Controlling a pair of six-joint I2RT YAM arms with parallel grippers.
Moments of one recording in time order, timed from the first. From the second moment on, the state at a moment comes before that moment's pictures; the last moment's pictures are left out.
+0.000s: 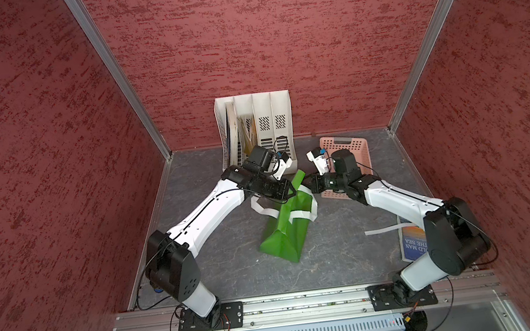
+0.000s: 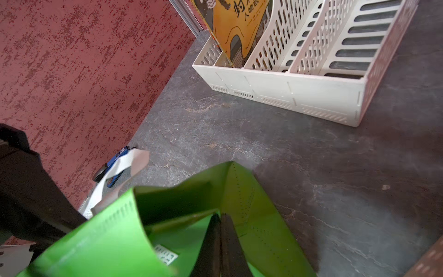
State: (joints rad) left arm -0.61 1.63 1.48 -0.81 0.44 -0.21; right arm 0.41 1.54 0.99 0.01 -0.55 0.37
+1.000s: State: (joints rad) left arm -0.78 1.67 1.59 -0.92 0.16 -0.33; right arm 0.56 1.50 1.43 -0.82 -0.27 1.14
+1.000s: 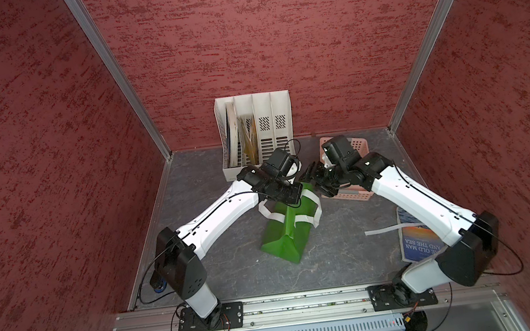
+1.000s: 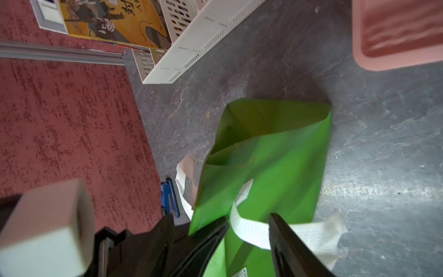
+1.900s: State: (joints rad) left arm -0.77 1.66 1.57 -0.90 -0.06 -0.46; right arm 0.57 1.51 1.42 -0.69 -0.09 1.08
